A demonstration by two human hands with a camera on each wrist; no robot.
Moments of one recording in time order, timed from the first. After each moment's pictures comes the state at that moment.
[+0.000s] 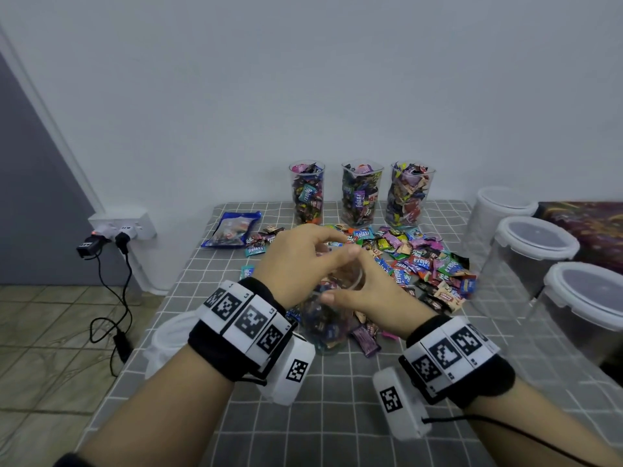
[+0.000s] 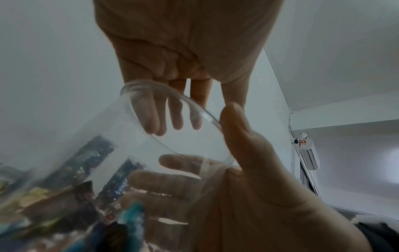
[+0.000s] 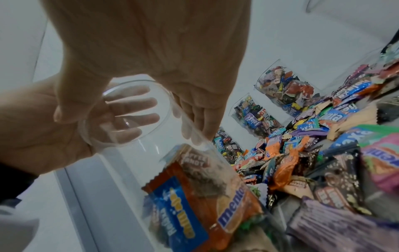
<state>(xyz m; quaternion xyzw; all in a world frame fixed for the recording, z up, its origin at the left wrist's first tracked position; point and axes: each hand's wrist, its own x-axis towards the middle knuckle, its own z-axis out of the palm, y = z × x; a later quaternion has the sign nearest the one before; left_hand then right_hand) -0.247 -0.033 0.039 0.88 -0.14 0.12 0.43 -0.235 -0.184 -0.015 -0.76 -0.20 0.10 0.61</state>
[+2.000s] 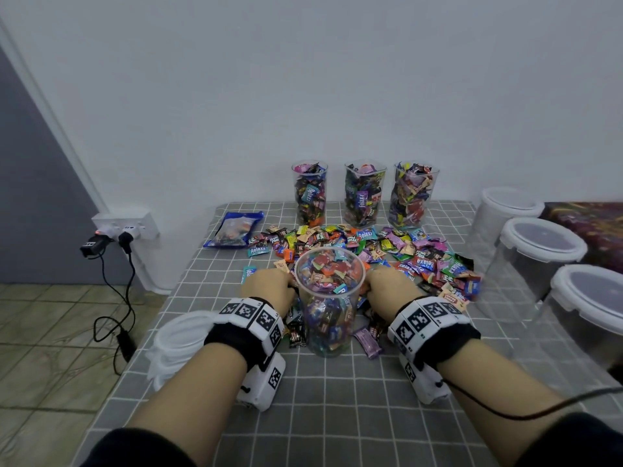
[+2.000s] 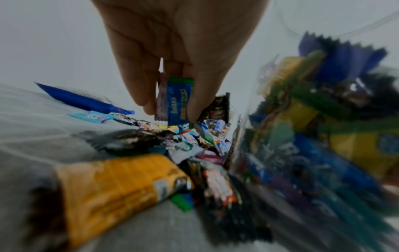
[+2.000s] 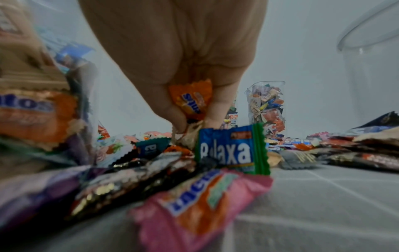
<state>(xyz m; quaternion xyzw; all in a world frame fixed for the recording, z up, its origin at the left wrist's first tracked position) -0.207 -0.001 -0.032 1.00 0.04 -0.02 0.07 -0.178 -0.199 -0.049 -0.99 -0.13 0.05 0.06</state>
